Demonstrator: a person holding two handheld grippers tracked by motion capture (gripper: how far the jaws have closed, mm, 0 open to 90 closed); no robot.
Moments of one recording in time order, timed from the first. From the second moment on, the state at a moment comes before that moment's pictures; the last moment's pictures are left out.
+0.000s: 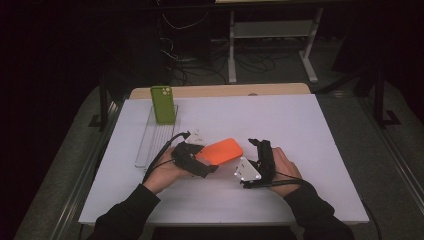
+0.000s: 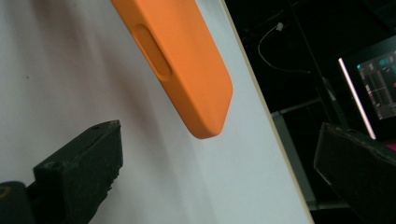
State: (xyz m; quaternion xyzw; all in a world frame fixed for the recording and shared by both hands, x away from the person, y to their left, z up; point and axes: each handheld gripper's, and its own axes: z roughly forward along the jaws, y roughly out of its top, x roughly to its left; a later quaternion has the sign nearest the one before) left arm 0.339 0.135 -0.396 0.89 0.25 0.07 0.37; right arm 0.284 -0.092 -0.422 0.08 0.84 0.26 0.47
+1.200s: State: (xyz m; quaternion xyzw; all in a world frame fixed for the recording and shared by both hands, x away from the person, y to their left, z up) left arm 0.334 0.127 -0.388 0.89 0.23 0.07 0.37; right arm 0.263 -0.059 -0.436 -0.09 0.78 0.18 0.60
